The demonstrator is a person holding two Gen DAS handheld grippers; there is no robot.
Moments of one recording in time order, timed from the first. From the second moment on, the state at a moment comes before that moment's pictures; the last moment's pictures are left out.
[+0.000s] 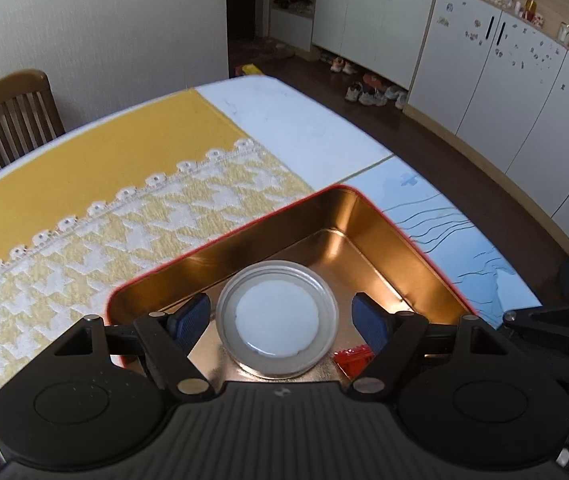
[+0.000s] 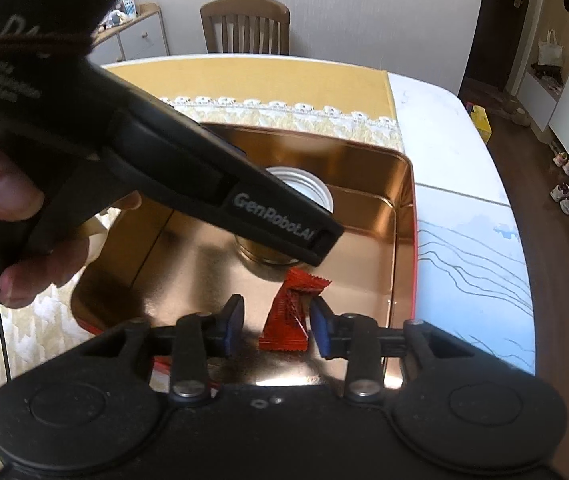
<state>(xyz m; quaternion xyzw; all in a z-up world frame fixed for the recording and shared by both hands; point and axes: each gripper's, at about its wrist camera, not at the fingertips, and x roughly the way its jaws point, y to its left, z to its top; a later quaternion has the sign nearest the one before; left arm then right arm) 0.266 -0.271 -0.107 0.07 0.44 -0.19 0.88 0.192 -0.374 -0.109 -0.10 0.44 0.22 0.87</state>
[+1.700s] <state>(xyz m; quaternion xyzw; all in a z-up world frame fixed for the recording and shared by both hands) 0.120 -0.023 -0.033 -0.02 0.34 -0.09 0.94 0.120 -0.257 -0.049 -0.02 0.36 0.24 0.90</state>
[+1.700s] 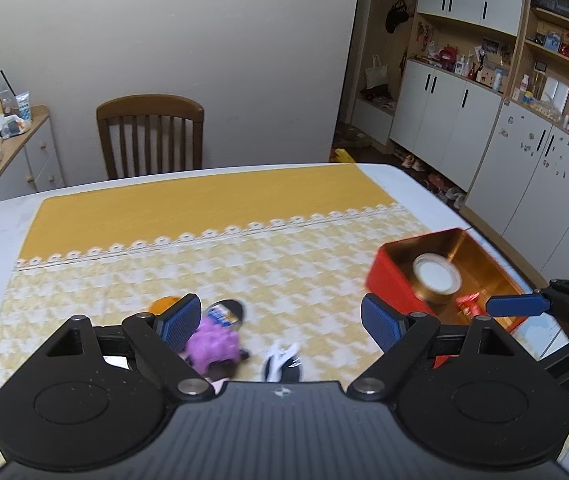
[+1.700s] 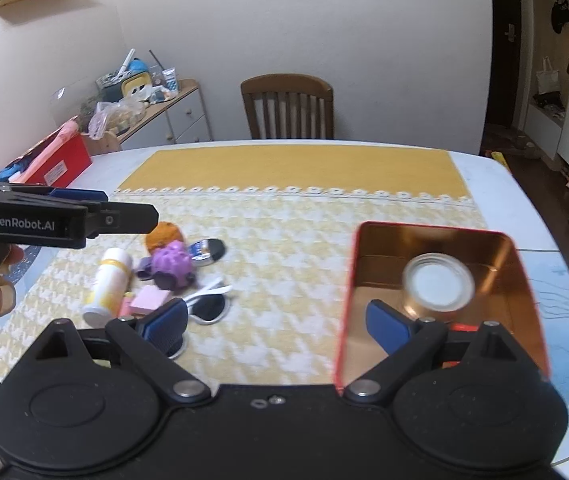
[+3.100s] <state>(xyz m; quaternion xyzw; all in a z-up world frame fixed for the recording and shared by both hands) 0.156 0.073 -0.149 -0.04 0.45 0.06 0.89 0.154 -0.113 -0.137 -0.10 0.45 0.22 0.86</state>
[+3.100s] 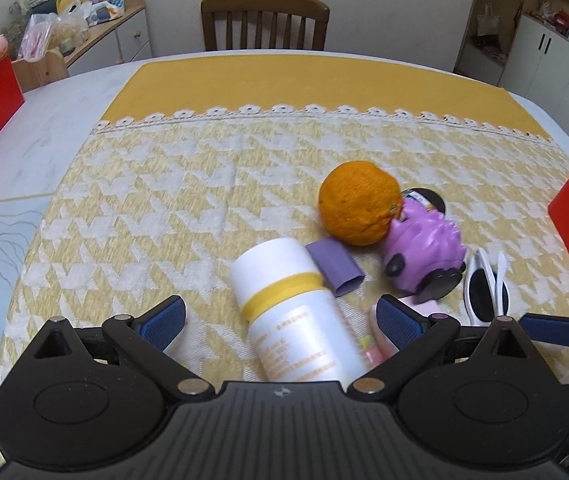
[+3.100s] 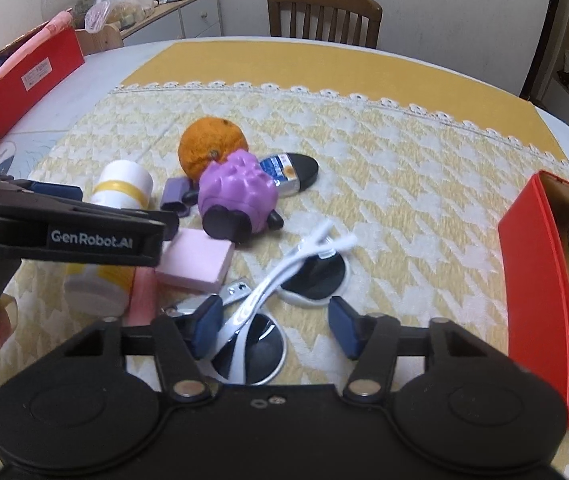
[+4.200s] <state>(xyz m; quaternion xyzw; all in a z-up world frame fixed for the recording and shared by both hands) 0.143 0.082 -0.144 -0.04 0.46 0.06 0.89 0.144 -0.133 -0.135 -0.09 0.43 0.22 0.87</state>
